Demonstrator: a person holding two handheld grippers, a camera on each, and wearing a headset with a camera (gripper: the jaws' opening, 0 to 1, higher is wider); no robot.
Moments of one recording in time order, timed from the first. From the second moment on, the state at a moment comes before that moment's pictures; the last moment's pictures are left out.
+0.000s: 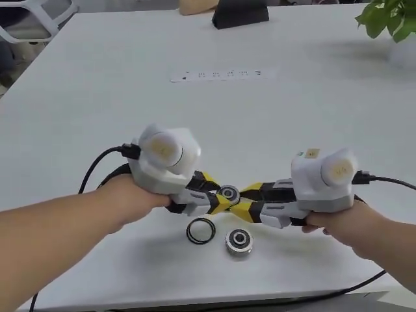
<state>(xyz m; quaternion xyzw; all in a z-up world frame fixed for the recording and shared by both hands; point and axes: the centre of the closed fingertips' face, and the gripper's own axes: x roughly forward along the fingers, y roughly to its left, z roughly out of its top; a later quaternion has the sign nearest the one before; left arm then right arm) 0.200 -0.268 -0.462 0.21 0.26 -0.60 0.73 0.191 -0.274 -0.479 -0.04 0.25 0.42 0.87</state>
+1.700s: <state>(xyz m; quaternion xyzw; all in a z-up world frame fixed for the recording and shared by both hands) 0.205 -0.272 -0.463 0.23 0.24 -0.59 0.74 0.190 -0.280 -0.479 -0.05 0.26 0.41 0.87</state>
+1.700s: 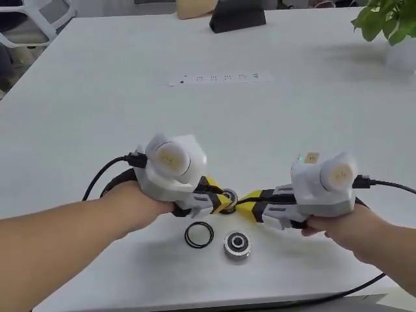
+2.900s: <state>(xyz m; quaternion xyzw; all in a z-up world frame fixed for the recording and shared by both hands) 0.204 -0.275 -0.462 0.23 0.24 -0.57 0.75 0.192 -0.289 -0.475 0.02 0.28 0.36 0.89</state>
